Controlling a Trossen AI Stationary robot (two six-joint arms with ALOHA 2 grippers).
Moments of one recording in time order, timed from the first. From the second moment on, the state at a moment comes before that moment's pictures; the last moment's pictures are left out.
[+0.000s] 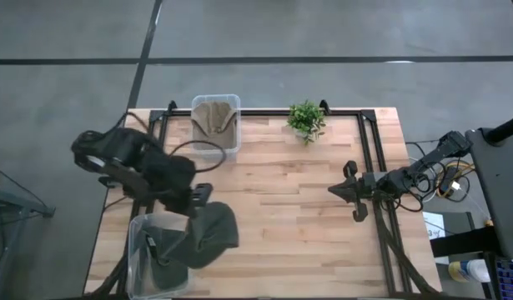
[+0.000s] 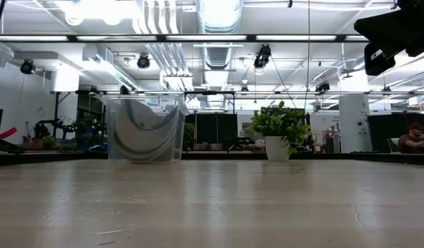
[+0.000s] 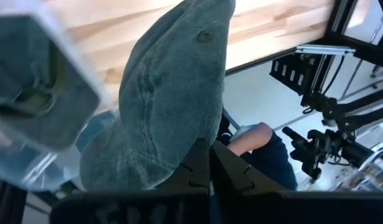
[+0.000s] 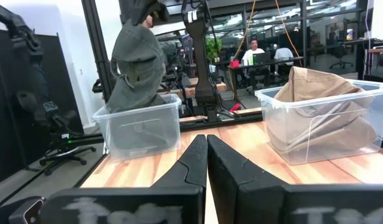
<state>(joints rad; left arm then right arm) -0.35 1.52 2.13 -1.57 0.24 -1.81 0.54 0.34 0.01 0.48 0.52 0.11</state>
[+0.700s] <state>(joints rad) -0.48 1.20 1.52 -1.57 0.40 -2.08 0.54 0.34 0.01 0.48 0.52 0.11</state>
